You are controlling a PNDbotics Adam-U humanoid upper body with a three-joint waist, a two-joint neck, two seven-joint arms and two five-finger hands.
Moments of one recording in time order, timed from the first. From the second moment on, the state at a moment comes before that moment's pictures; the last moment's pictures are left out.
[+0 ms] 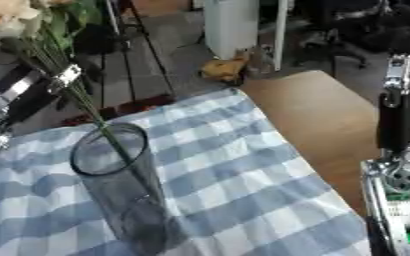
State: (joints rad) left arm -1.01 0.31 -0.33 -1.35 -0.25 0.01 -0.21; right arm -0.38 -0.30 -0.27 -1.98 0.17 -0.29 -0.32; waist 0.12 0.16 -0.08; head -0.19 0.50
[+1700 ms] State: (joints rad) left arm -1.03 0.34 -0.34 -1.35 -0.32 -0.02 -0.54; right arm -0.38 -0.30 -0.27 -1.98 0.17 -0.27 -0.33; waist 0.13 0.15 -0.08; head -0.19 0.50
